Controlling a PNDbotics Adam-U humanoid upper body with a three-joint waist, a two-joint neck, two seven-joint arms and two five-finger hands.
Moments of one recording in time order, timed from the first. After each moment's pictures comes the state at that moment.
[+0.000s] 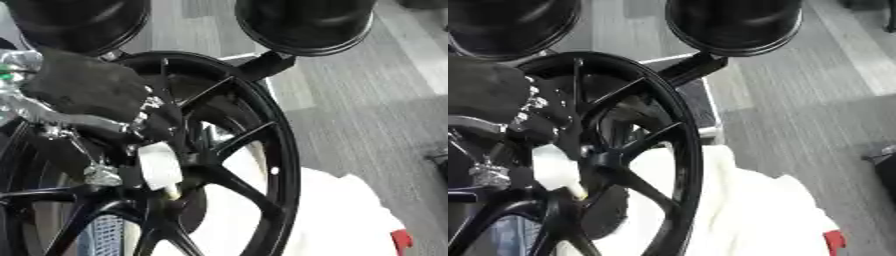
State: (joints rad) left arm -0.99 0.94 -0.68 -1.91 -0.22 -0.41 -0.71; right arm -0.03 -0.60 -0.20 -1.99 0.05 -0.18 -0.56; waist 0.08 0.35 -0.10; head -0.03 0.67
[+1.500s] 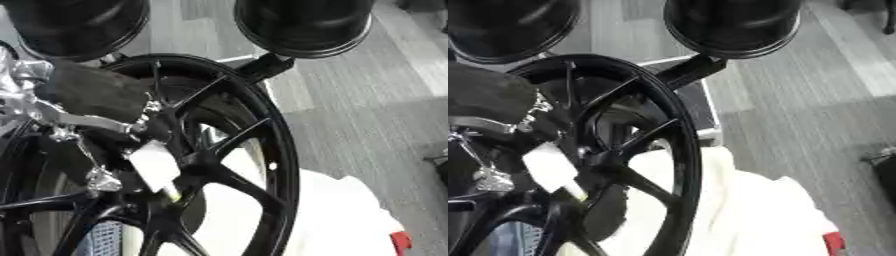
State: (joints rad) left arm -0.99 0.92 -0.68 -1.85 -0.19 -0.36 -0.75; right arm -0.03 -0.57 -0.20 -1.99 0.04 -0.18 -0.57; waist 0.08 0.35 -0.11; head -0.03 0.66
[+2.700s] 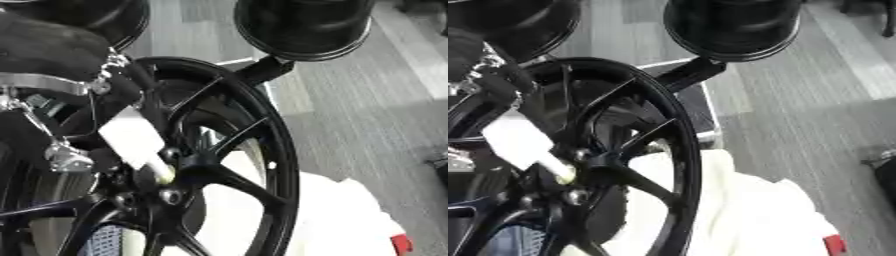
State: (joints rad) left arm -0.93 0.99 -0.46 -1.91 -0.13 -0.31 -0.81; right arm 0.00 -0.56 -0.23 -1.99 0.05 -0.16 -0.60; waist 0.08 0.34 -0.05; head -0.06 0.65
